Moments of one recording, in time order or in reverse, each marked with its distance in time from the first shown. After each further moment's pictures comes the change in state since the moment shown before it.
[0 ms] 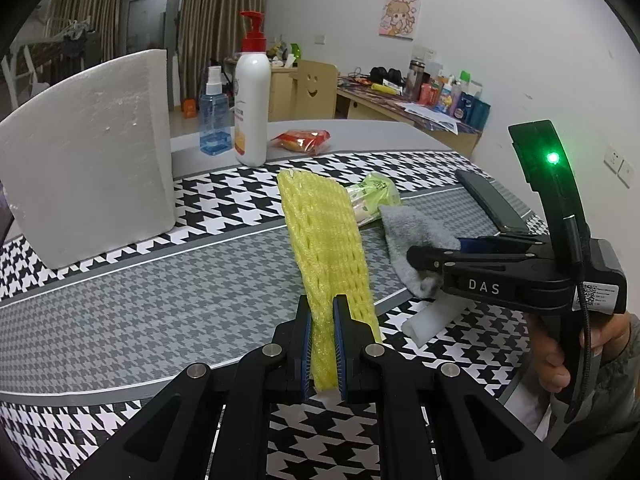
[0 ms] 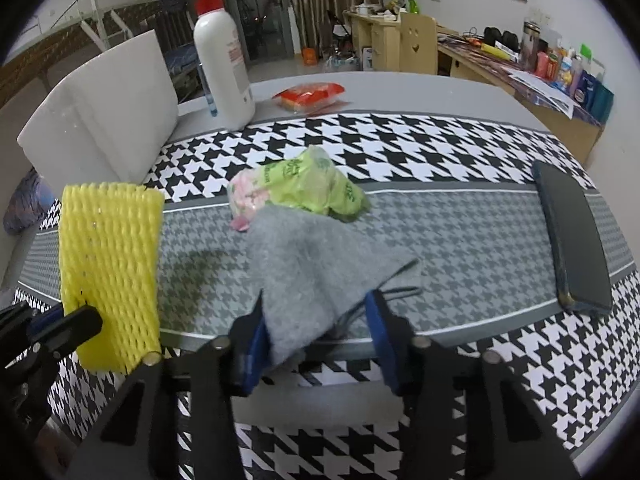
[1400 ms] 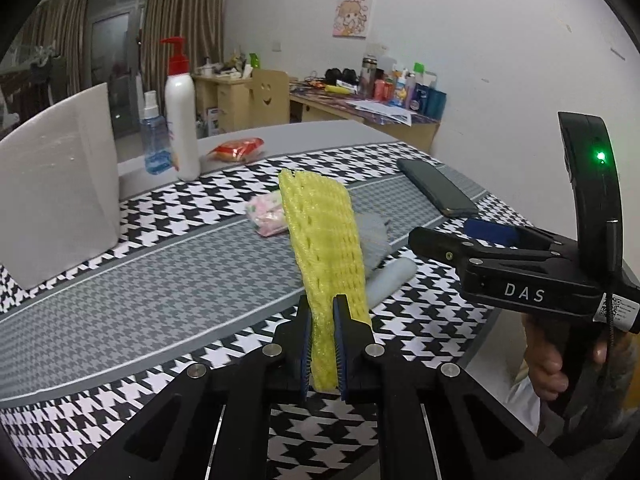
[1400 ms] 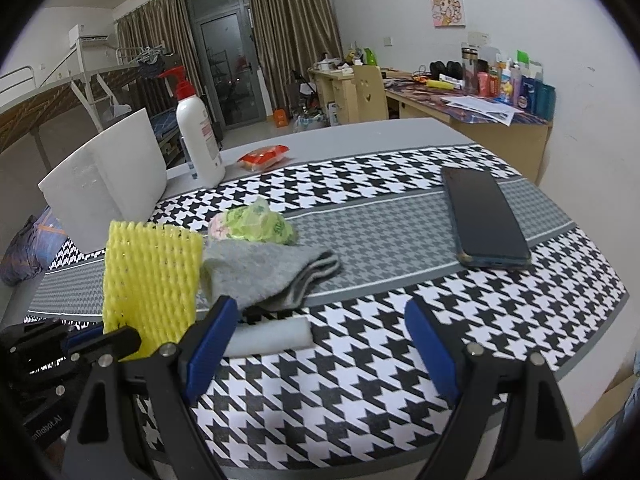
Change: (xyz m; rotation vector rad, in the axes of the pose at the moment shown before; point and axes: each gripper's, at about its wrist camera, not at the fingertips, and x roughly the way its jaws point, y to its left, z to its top) left arm -0.004 -0.053 -0.006 0.105 -0.027 -0.079; right arm -0.069 -0.042 -0.047 0.121 -0.241 -0.041
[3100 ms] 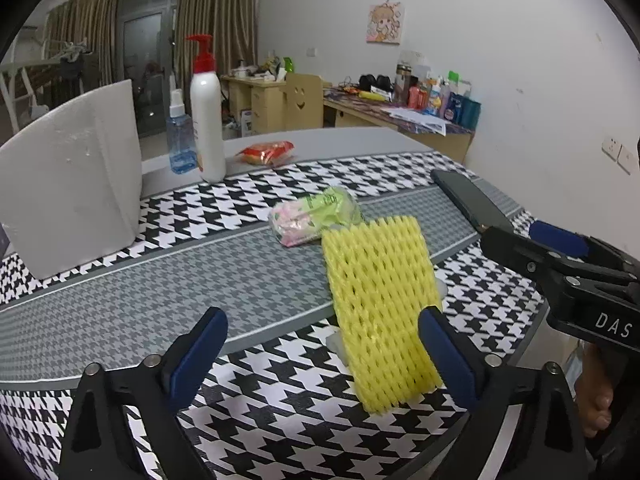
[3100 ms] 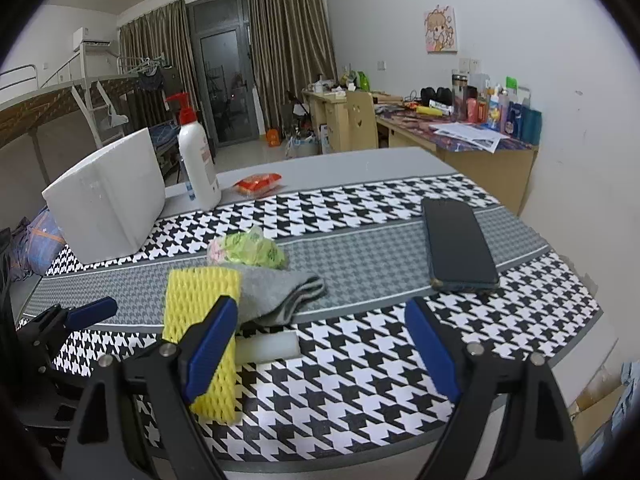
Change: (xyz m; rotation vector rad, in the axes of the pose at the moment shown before) left arm 0.019 -0.004 0.005 -0.054 -0.014 0.111; right arm -0.026 -0.002 0.003 -0.026 -0.078 -0.048
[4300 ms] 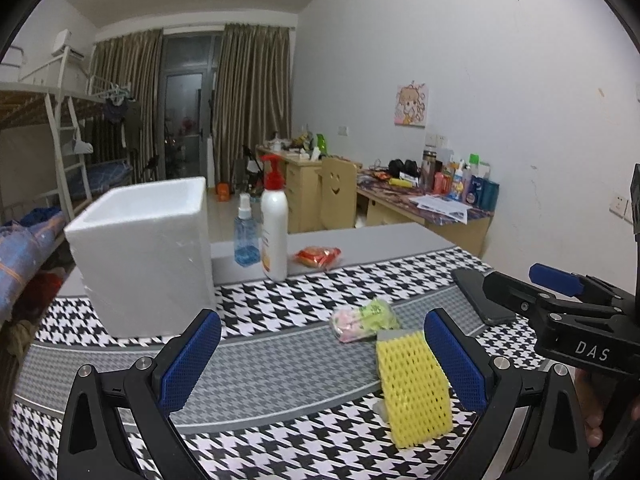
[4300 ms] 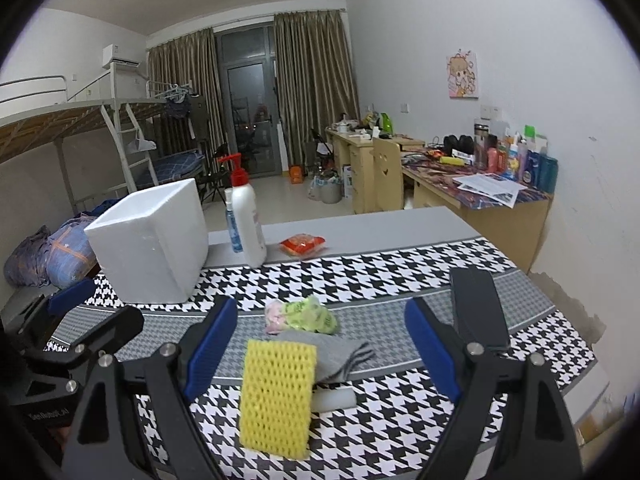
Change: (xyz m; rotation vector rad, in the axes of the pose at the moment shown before) left arm -0.088 0.031 0.032 -0.053 -0.291 0.095; right arm -0.043 0.042 0.040 -0.044 -0.146 0.055
